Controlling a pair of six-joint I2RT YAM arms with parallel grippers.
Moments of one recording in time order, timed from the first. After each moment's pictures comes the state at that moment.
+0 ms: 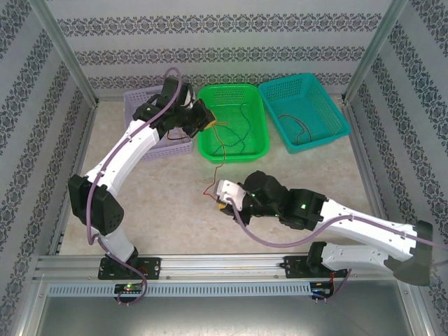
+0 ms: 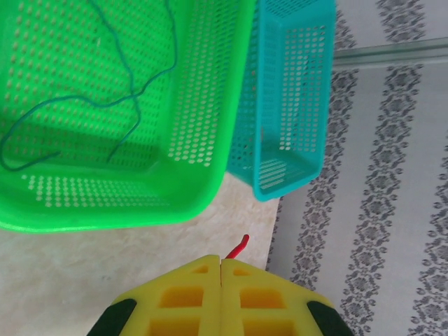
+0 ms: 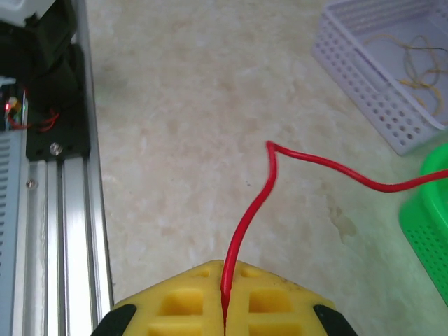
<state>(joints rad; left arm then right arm) -0.40 1.72 1.76 -0.73 0.38 -1.06 1.13 1.06 0.94 -0.53 -0.08 -0.20</state>
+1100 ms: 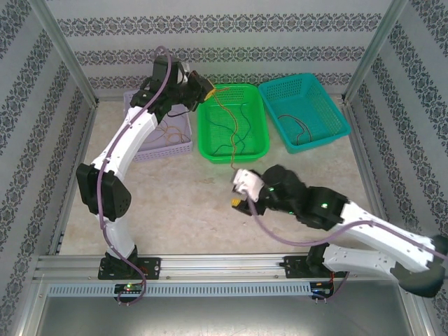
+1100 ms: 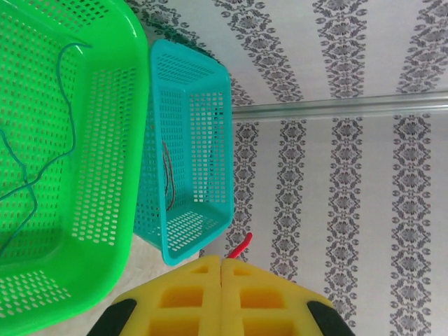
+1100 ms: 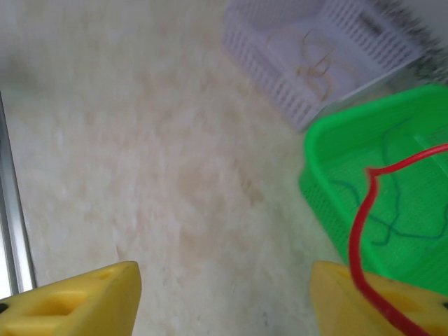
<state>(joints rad) -0.31 1.85 1.90 -0.49 0.50 -1.15 1.01 0.91 1.01 -0.65 0.03 -0.22</state>
